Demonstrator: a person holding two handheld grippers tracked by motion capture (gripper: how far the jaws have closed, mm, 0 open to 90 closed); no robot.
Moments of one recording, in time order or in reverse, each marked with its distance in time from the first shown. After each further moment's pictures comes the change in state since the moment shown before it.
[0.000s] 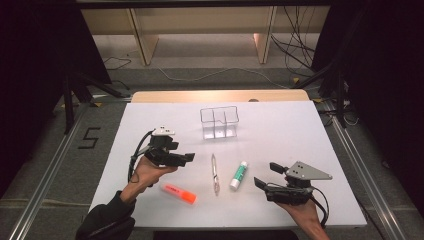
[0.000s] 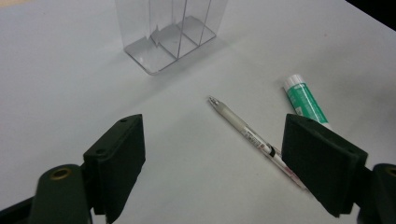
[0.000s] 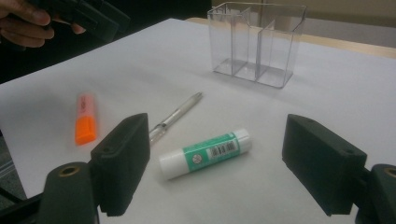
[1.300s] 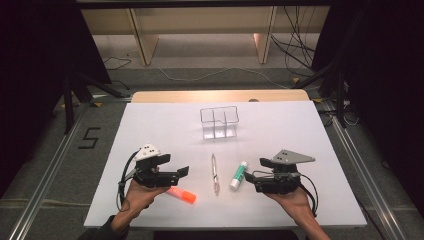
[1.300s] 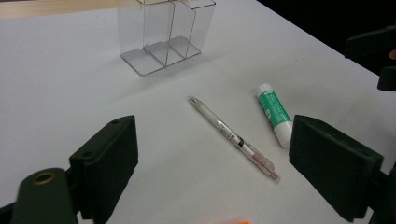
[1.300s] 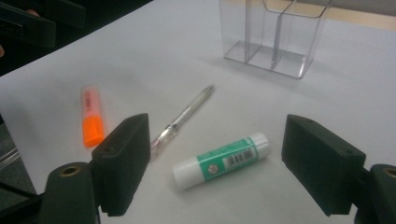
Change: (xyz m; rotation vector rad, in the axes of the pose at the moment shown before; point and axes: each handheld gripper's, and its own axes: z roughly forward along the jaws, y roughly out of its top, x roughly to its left) left arm -0.019 -0.044 -0.036 -0.180 -0.009 -0.056; right arm 0.010 0.036 0.027 0.166 0.025 0.041
